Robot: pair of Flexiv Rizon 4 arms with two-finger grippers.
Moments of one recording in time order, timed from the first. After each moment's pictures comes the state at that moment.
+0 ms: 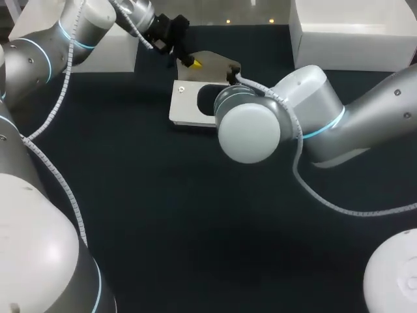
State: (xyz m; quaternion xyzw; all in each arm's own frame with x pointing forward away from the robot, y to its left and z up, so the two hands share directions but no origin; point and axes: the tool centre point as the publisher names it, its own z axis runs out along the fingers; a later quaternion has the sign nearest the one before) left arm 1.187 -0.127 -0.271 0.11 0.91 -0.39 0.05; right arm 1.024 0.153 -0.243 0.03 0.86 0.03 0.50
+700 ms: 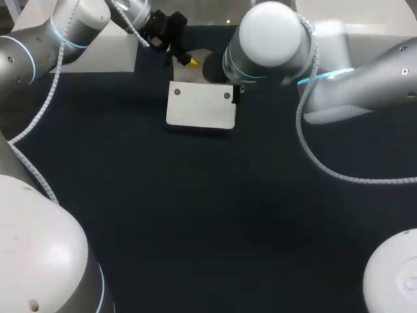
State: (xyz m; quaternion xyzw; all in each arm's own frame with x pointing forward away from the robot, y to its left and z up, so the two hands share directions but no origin) left arm 1.170 -0.118 -0.256 0.11 0.92 -0.37 0.07; right arm 1.062 0.149 -0.232 0.01 0.93 0.05 0.37
